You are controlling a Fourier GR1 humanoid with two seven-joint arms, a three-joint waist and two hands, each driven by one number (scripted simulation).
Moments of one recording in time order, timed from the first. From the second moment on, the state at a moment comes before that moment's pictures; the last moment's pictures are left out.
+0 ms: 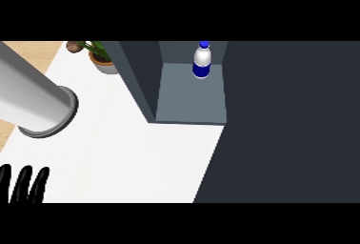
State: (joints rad) left arm 0.56 0.42 -0.36 -2.30 0.51 0.21 -0.43; right arm 0.55 -0.33 0.58 -2.31 0.11 0.23 -0.03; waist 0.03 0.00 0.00
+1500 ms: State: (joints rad) left arm 0.98 0.52 0.16 -2.28 0.89 -0.33 -0.57; right arm -0.38 0.00 0.50 -1.88 -0.31 -0.10 0.42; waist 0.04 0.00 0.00
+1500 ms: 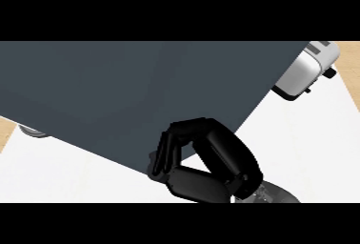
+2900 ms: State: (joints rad) left arm 1.04 0.46 0.38 -2.26 1.08 -0.54 -0.45; right arm -0.72 -0.03 0.20 -1.36 -0.54 0.29 0.30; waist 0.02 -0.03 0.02
